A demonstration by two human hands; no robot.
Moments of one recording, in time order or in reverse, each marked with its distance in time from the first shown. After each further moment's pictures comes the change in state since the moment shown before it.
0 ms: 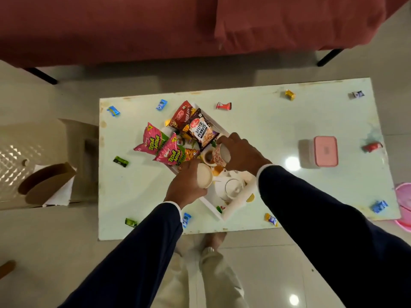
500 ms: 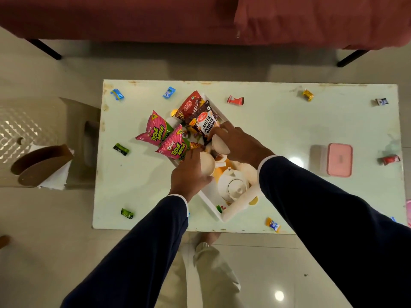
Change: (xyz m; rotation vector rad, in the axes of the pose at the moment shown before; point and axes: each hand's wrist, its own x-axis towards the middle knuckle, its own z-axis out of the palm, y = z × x) left_hand 0.022 0.004 0.009 0.160 0.119 -0.123; right_hand 0.038 -0.011 -0.004 -0.271 -0.014 -0.231
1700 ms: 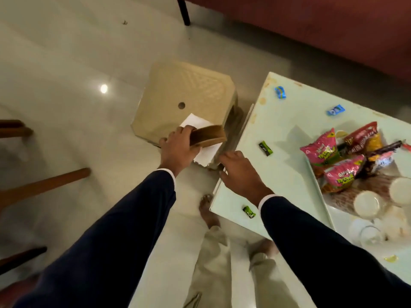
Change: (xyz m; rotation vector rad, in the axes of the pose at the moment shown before) left_hand -0.063 -0.428 -0.188 -0.116 0.192 -0.389; right_hand 0.142 -0.423 0.087 0.105 -0.047 -0.243
